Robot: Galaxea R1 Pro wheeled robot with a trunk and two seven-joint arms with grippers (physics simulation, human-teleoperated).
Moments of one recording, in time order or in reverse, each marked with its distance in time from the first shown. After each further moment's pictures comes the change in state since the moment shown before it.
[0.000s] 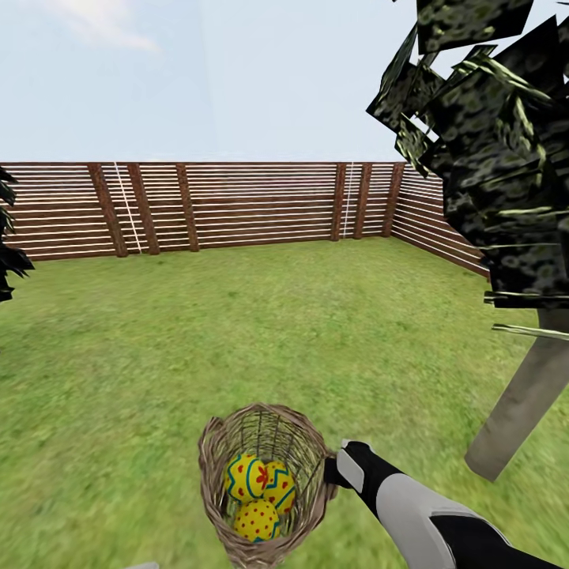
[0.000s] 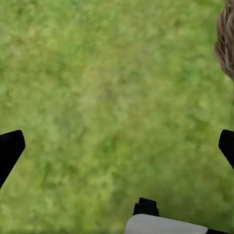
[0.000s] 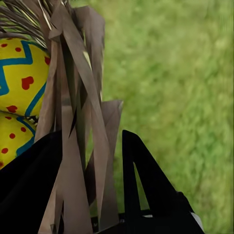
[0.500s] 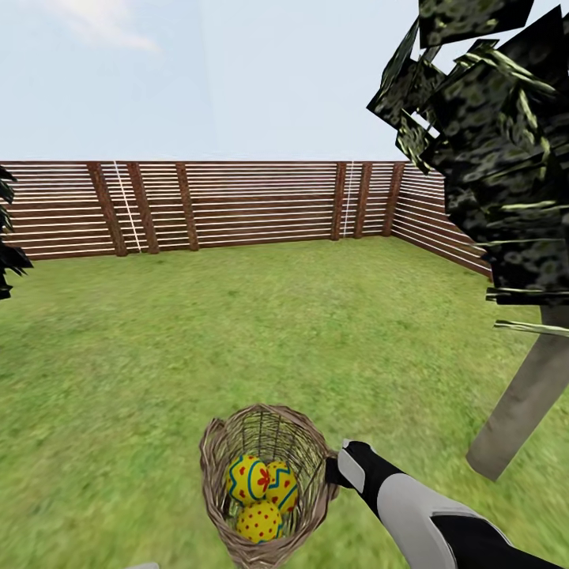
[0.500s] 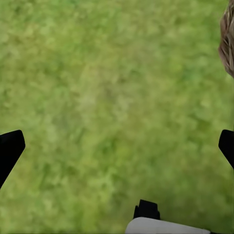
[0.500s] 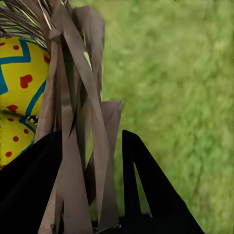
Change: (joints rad) left arm 0.000 0.000 -0.002 0.001 -0.003 0.000 0.001; right arm 0.000 -0.004 0.004 -0.001 0.007 0.001 0.000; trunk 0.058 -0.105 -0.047
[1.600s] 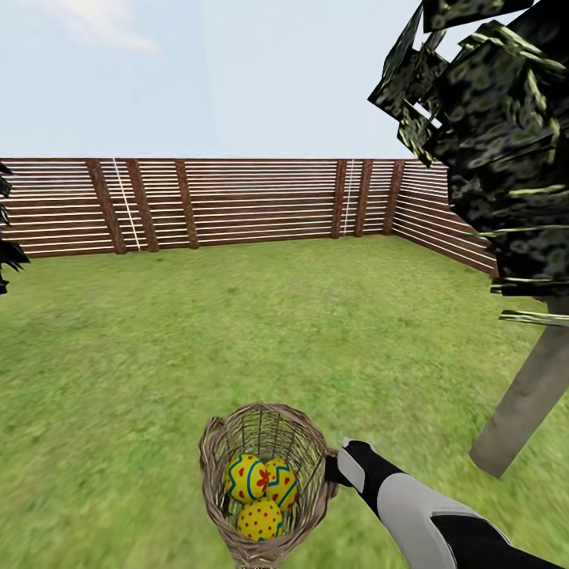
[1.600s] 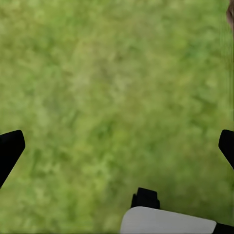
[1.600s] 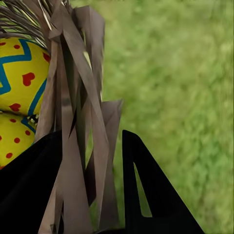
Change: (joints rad) left arm -0.002 -0.001 0.003 0.111 0.008 -0.055 -0.012; right arm 0.000 0.000 0.005 -0.006 0.001 -0.005 0.008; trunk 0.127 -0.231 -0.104
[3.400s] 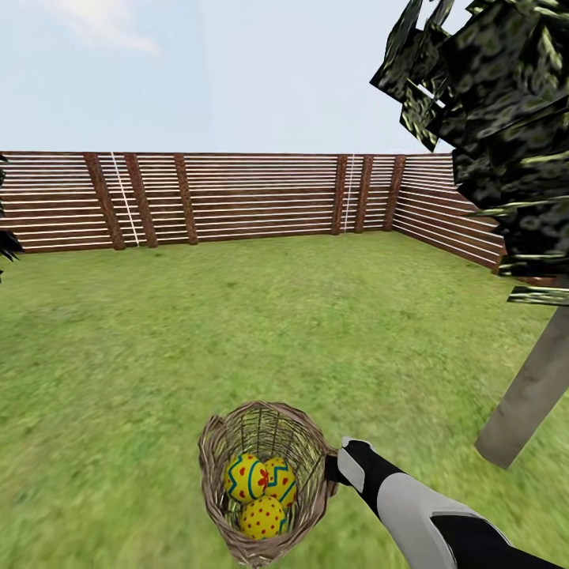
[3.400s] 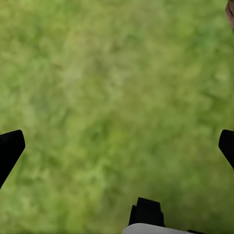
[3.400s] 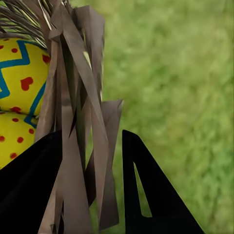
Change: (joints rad) left arm 0.000 0.000 0.000 0.003 -0.006 -0.005 -0.001; right arm 0.000 0.001 0.003 0.000 0.002 -0.009 0.008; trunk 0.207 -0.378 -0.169
